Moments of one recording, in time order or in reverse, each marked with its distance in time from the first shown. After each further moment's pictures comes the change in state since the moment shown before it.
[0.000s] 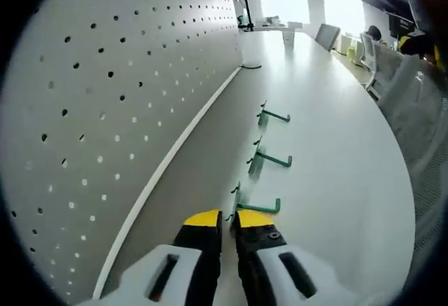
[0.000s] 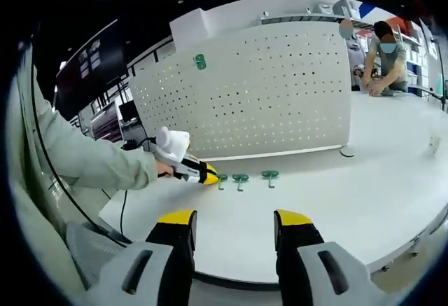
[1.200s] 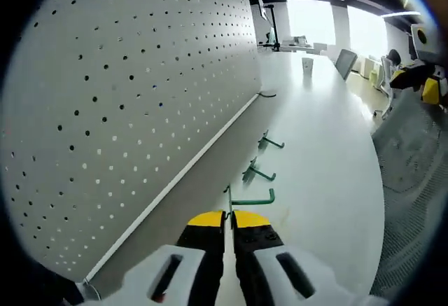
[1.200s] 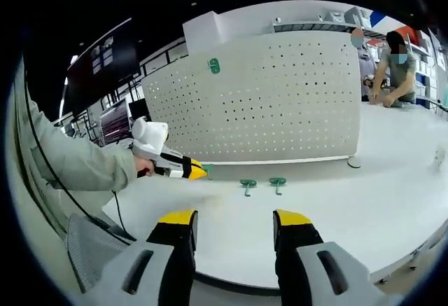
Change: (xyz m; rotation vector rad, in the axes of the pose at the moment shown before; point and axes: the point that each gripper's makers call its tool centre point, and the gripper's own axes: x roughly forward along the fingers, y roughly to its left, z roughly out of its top) left arm -0.088 -0.010 0.017 -0.136 -0.114 0.146; right arm -0.002 0.012 0.007 -0.067 -0.030 0.056
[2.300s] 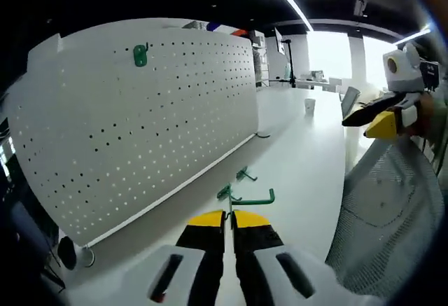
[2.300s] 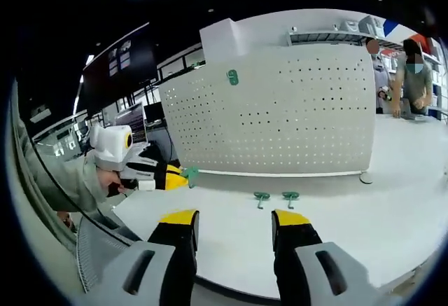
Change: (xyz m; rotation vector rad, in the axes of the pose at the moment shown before) left arm -0.088 -0.057 0.030 -0.129 -0.200 0.097; right arm -0.002 0.019 0.024 -0.045 -0.054 0.099
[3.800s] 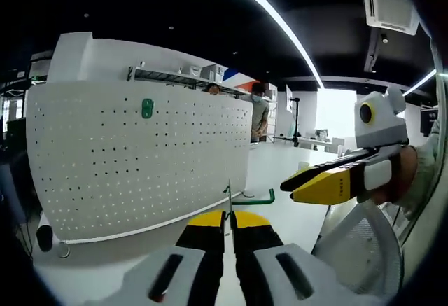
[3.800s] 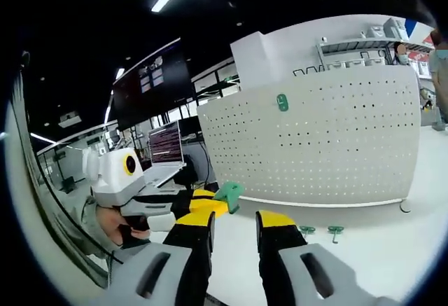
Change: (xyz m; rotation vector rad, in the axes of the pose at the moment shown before) left arm -0.033 -0.044 0.074 -0.177 -0.301 -0.014; right arm 0.029 0.066 0.055 -0.009 -0.088 0.209
